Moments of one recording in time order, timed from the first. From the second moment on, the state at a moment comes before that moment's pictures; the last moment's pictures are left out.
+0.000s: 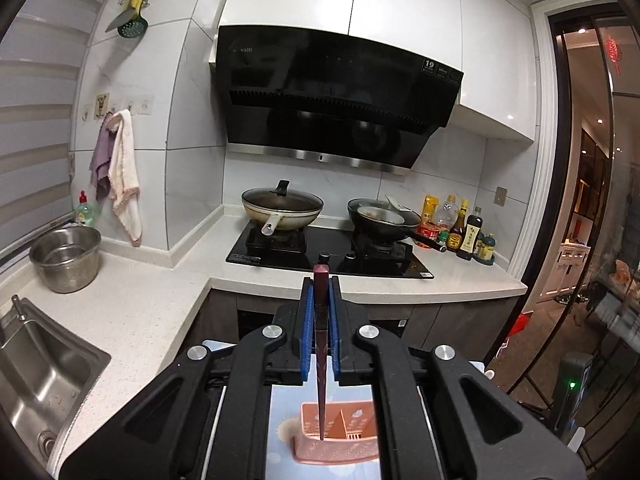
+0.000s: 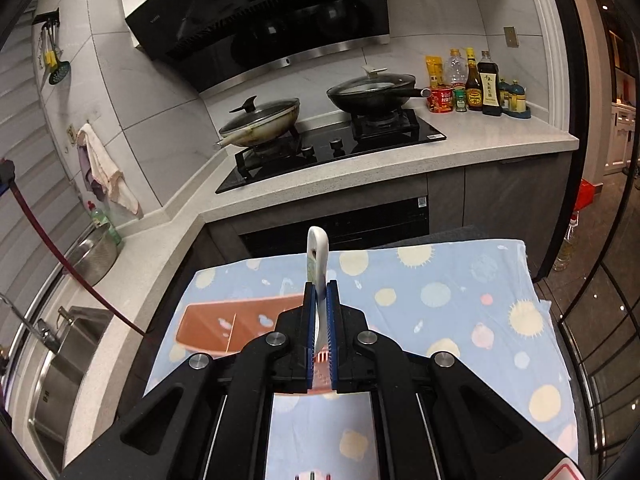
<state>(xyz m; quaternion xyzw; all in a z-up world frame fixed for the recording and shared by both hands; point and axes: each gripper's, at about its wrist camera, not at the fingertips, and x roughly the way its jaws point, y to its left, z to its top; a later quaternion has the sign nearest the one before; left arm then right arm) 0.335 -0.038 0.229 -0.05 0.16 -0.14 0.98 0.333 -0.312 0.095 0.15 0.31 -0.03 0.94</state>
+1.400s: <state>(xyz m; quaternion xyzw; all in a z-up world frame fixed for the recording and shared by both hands) 0.320 -0.022 0.109 -0.03 0.29 -0.10 0.95 0.264 -0.280 0.053 0.12 0.35 -0.04 0.93</state>
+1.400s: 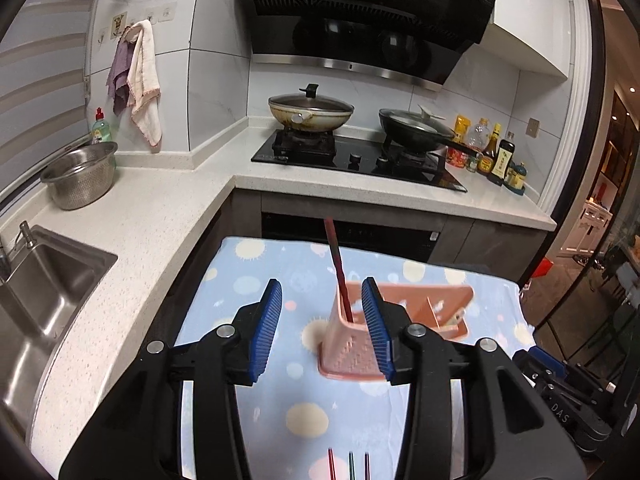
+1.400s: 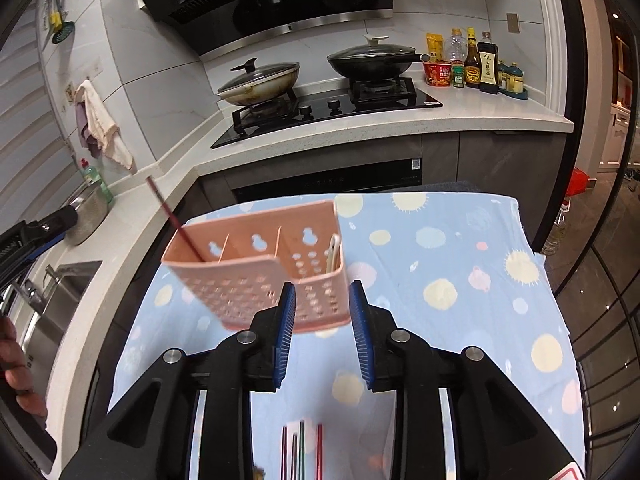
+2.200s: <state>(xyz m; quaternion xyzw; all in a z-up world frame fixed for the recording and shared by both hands) 0.157 -0.005 -0.042 -0.02 0.44 -0.11 0.89 0.082 -0.240 -0.061 0.11 0.47 -0.04 0.88</state>
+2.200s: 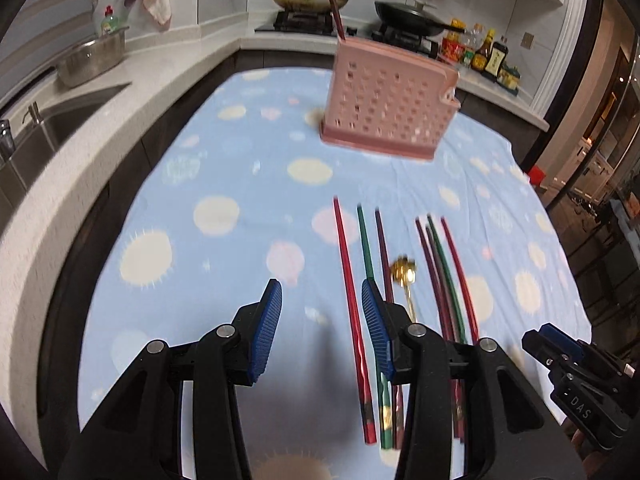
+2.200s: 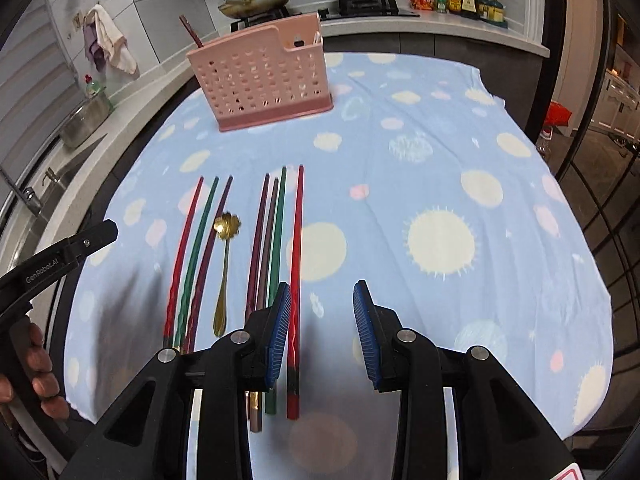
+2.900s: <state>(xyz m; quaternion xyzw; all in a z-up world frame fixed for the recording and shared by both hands) 0.111 -0.020 -0.091 0.02 0.49 -0.12 0.87 0.058 -0.217 -0.099 0.10 0.51 -0.01 0.85</state>
